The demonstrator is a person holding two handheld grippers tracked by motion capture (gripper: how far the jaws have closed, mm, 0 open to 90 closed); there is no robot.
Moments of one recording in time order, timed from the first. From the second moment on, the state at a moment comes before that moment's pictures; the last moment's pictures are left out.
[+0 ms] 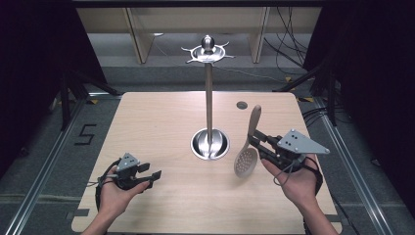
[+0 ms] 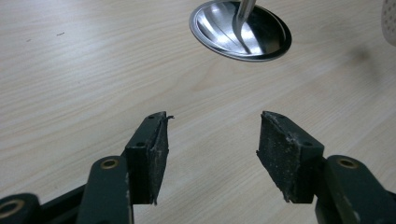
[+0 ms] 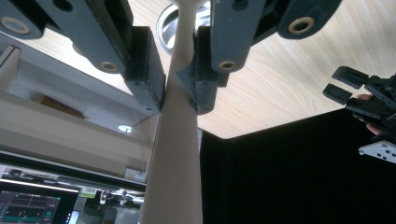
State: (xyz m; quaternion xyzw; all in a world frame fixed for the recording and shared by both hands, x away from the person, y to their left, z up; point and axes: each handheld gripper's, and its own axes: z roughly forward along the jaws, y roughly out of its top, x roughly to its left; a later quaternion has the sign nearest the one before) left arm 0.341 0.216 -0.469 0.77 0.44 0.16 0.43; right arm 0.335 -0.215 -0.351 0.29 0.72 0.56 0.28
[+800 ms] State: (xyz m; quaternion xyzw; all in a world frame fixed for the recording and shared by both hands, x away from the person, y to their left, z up) left arm 0.339 0.208 -0.464 0.77 0.42 0.18 0.45; right arm 0.335 -0.216 -0.352 0.31 0.72 0.56 0.28
